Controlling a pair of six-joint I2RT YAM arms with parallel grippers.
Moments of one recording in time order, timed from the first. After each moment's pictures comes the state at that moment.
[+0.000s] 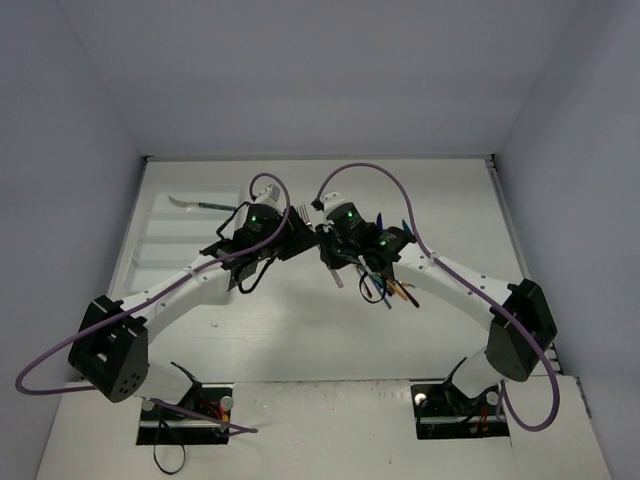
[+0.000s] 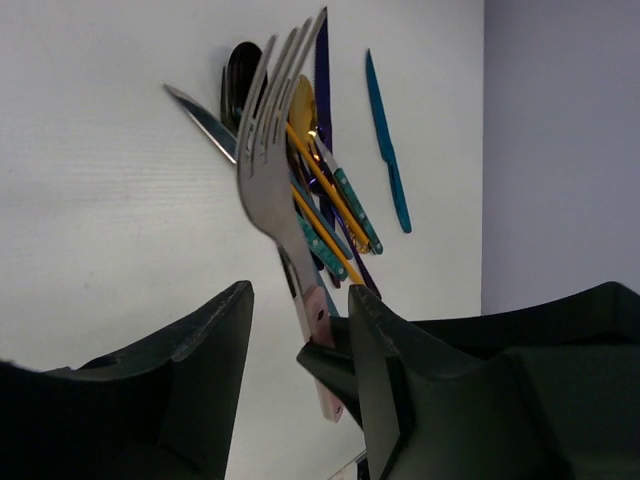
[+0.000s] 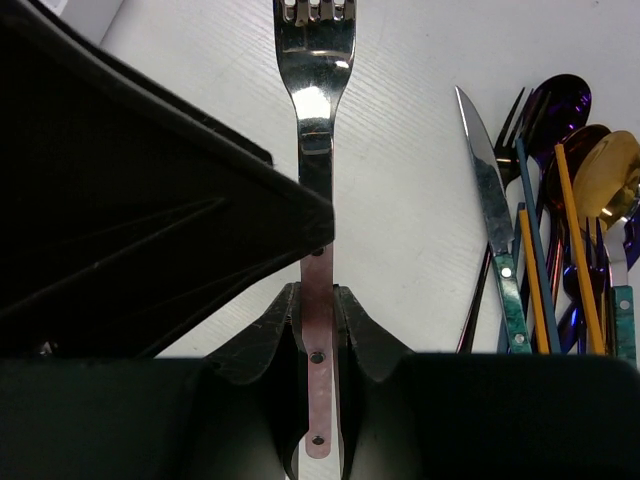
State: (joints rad) left arm -0.61 1.40 0.98 -0.09 0.09 -0.94; right arm 0.80 1.53 1.19 -0.42 0.08 0.25
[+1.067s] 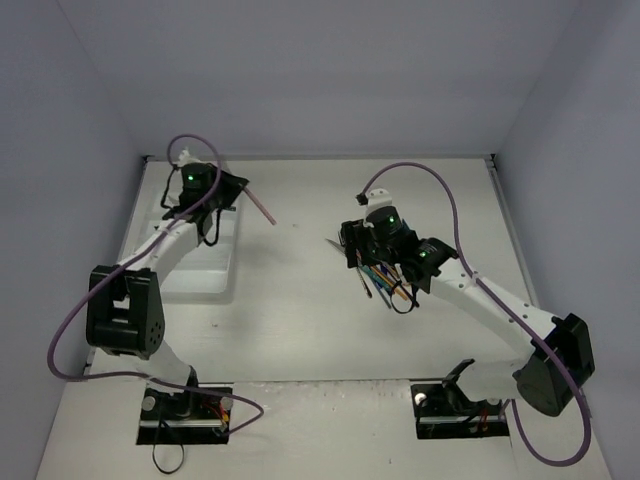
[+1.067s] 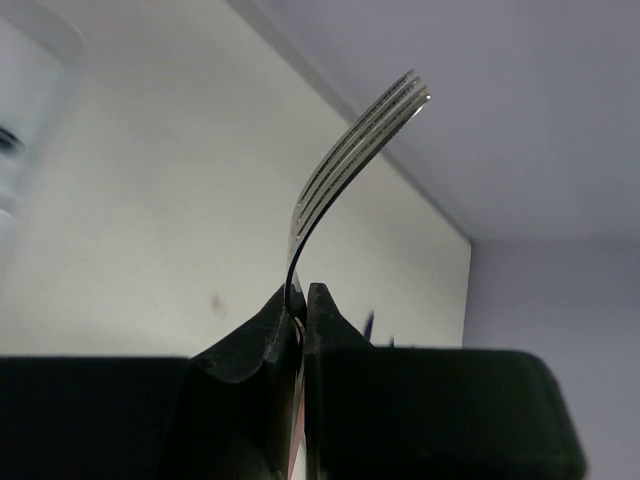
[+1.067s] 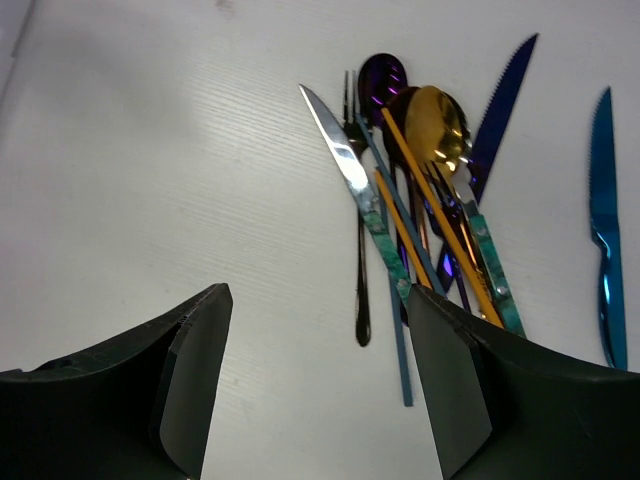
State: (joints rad) left arm -0.16 1.60 1.12 0.10 0.10 -0.99; right arm 0.70 1.30 1.03 -0.41 0.20 0.29
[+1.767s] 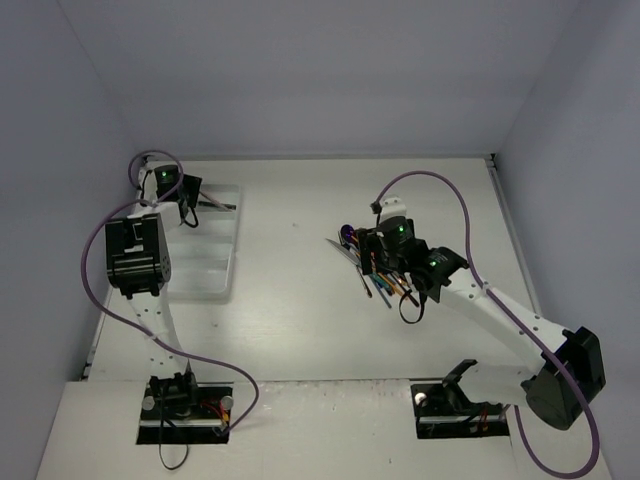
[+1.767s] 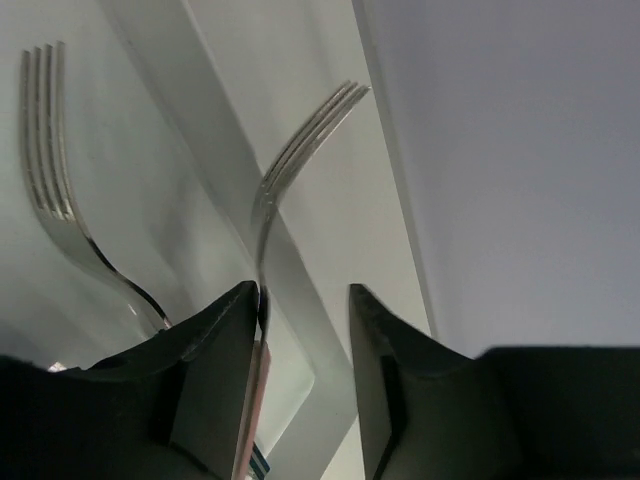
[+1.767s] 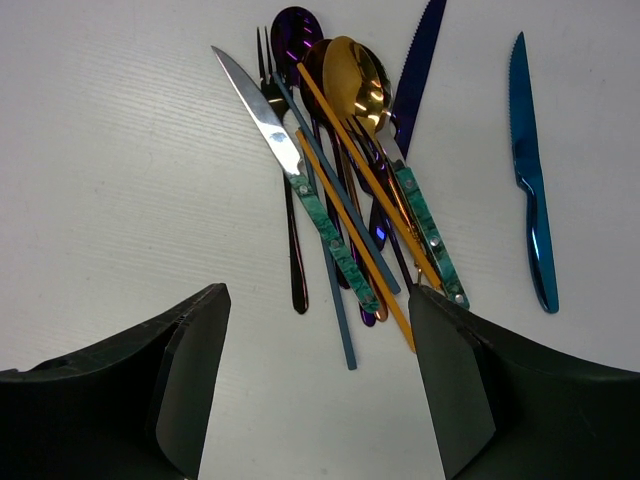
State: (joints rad) left arm 0.14 2.15 1.44 0.19 -0.02 -1.20; right arm 0.66 1.21 0.93 -0.46 0.31 0.28
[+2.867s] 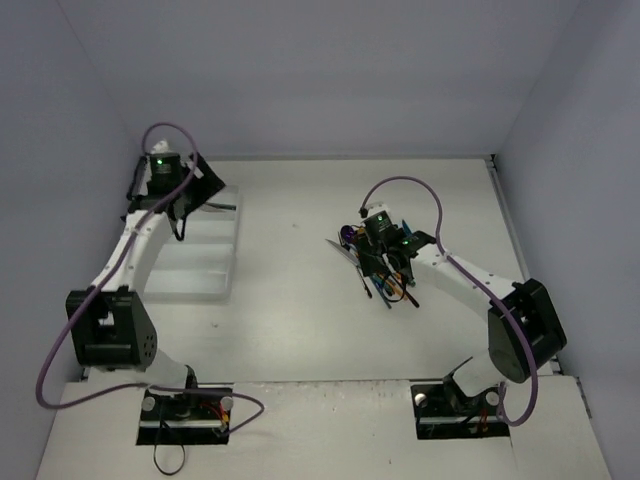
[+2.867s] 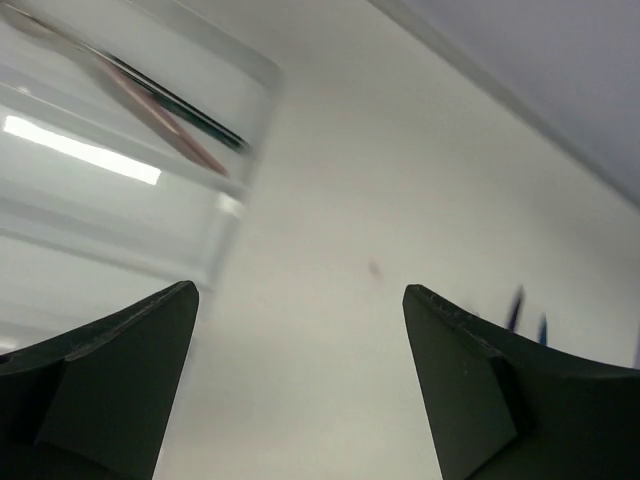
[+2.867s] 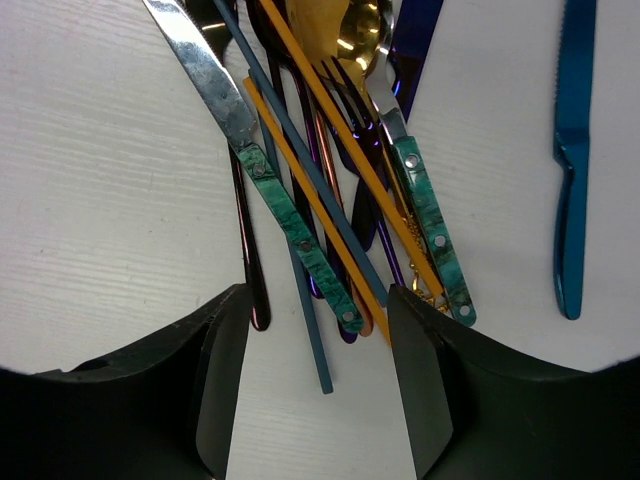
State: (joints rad) left arm 0.02 1.55 1.32 -0.37 0.04 -0.67; right arm 0.58 1.48 0.98 -0.48 0.26 0.23
